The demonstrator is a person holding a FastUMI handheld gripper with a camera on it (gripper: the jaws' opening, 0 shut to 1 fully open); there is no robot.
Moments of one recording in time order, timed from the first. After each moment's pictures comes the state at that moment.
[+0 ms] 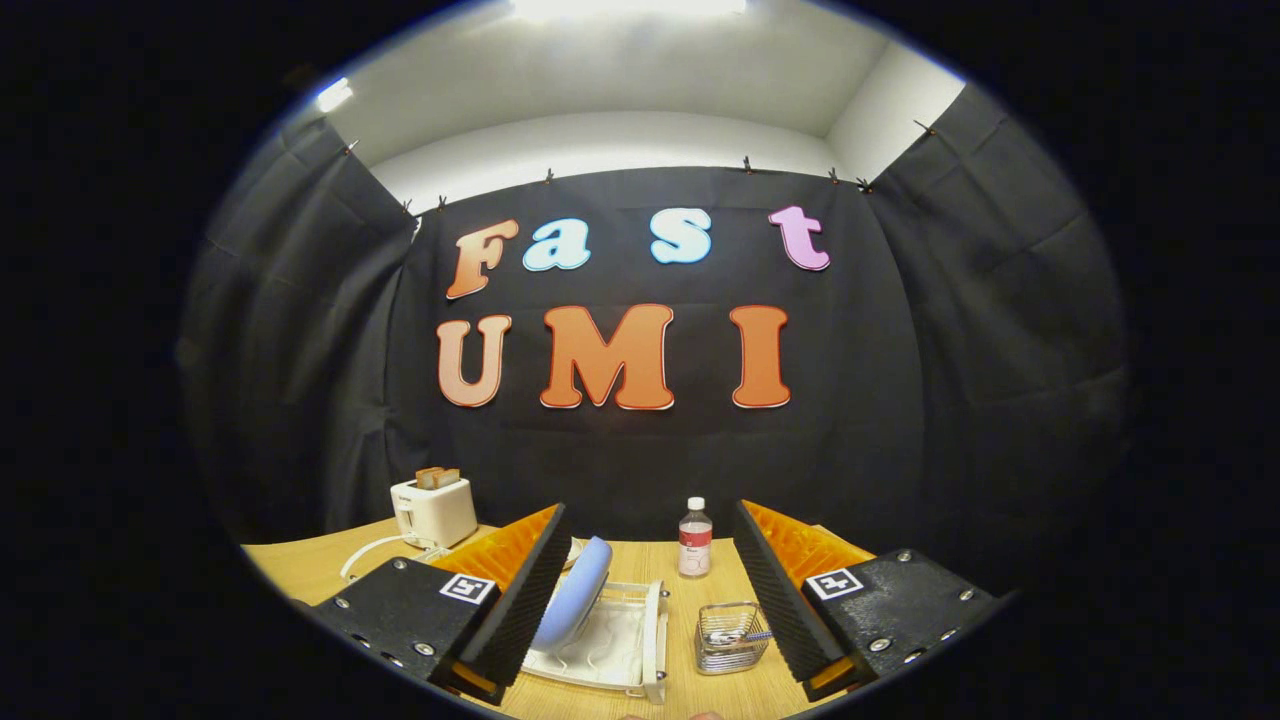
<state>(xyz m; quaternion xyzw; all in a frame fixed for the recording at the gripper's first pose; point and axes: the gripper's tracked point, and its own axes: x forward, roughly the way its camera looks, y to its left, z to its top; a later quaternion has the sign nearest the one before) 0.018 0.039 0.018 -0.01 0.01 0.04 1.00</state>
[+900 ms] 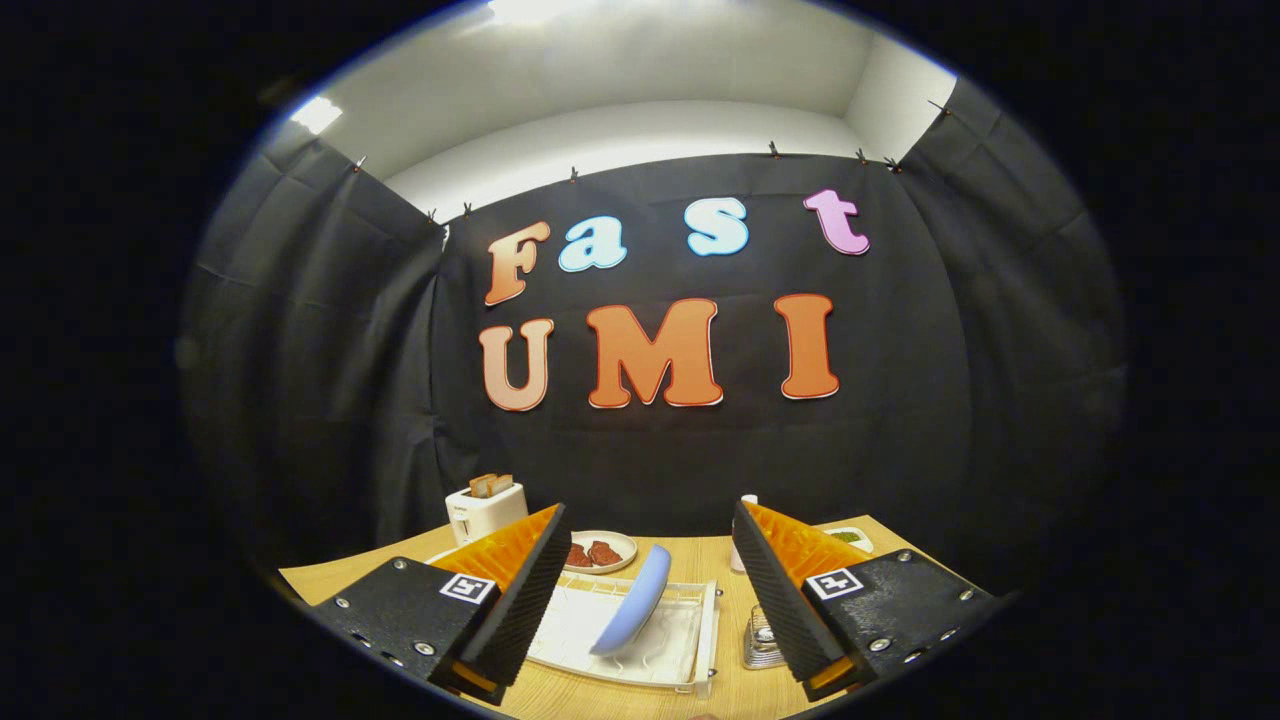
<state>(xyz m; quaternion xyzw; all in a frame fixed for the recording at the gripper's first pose) 0.009 0.061 0.041 0.01 0.03 0.09 1.00</state>
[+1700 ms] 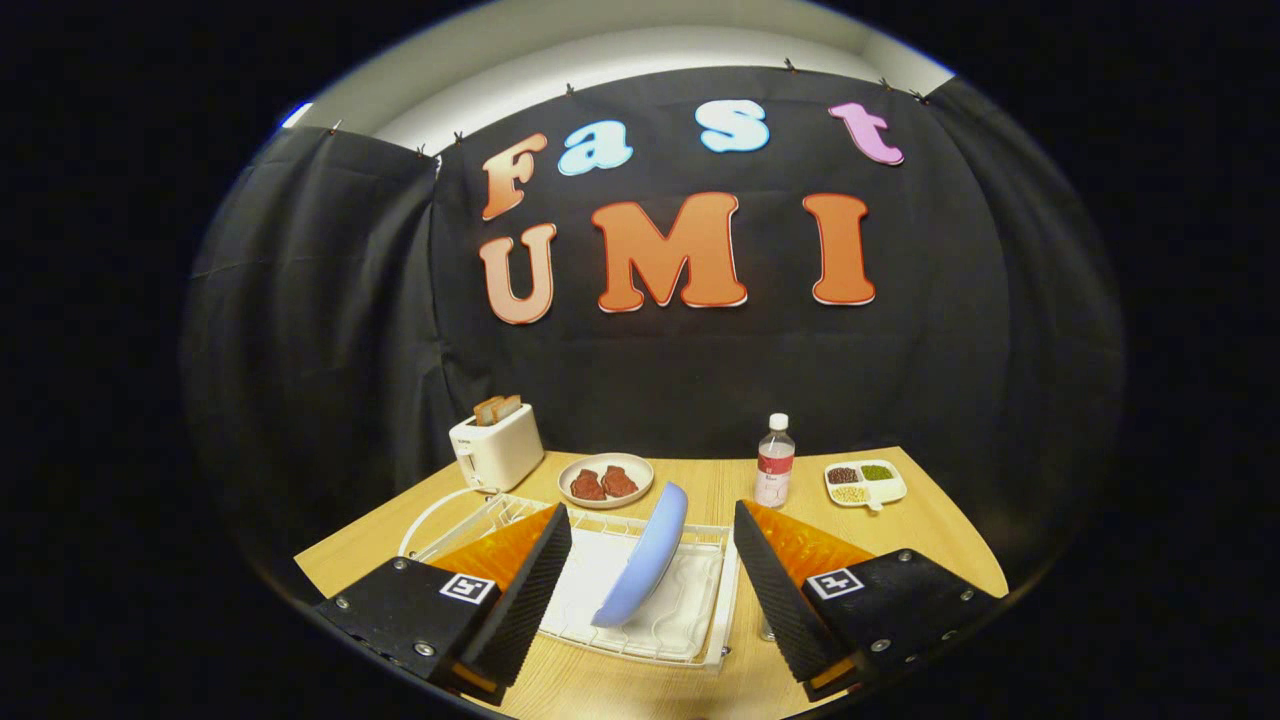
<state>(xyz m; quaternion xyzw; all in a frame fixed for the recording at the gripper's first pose) 0.059 0.088 -0.042 0.01 0.22 0.14 0.97</state>
